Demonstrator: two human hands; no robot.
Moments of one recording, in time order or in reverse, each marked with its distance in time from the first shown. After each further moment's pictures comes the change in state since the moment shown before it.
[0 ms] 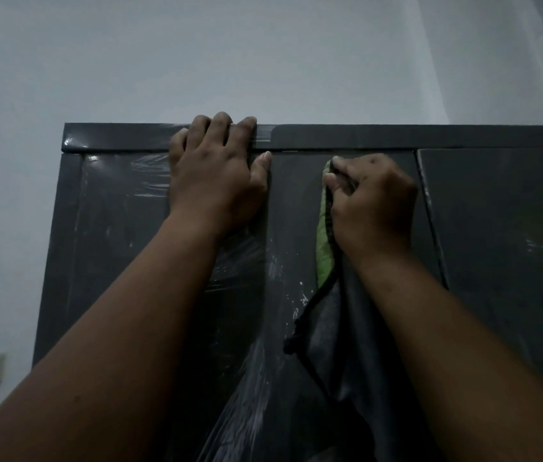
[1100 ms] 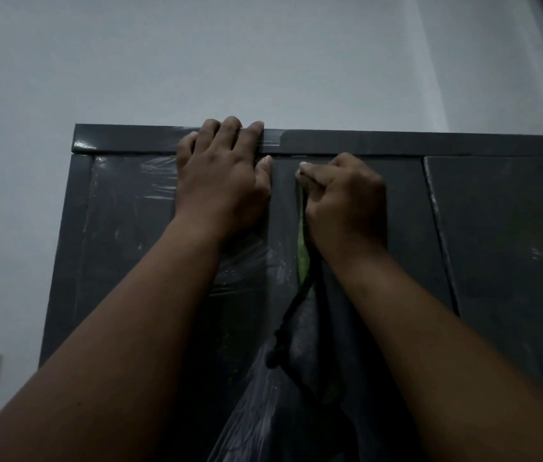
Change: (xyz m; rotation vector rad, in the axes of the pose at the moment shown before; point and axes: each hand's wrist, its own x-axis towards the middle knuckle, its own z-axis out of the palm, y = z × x) left_hand 0.000 -0.005 -0.003 0.003 -0.019 0.027; right_hand -0.002 -0.027 0.021 -0.016 -0.088 -0.102
